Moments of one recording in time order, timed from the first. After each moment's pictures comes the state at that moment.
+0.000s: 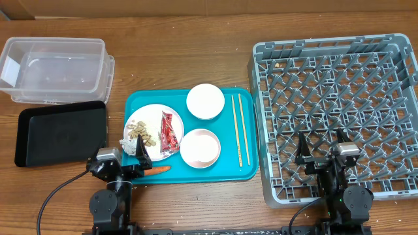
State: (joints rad) left arm 0.07 0.01 0.01 -0.08 -0.01 -0.16; right arm 0.00 0.01 0.02 -0.03 -0.10 0.04
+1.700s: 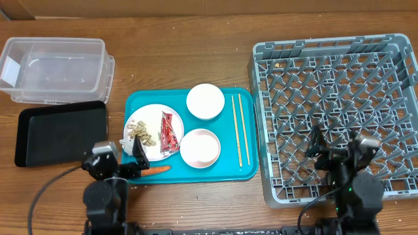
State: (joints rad) left arm 0.07 0.17 0.19 -0.24 -0.04 -0.15; right arm 0.00 0.23 0.28 -0.25 0.05 0.23
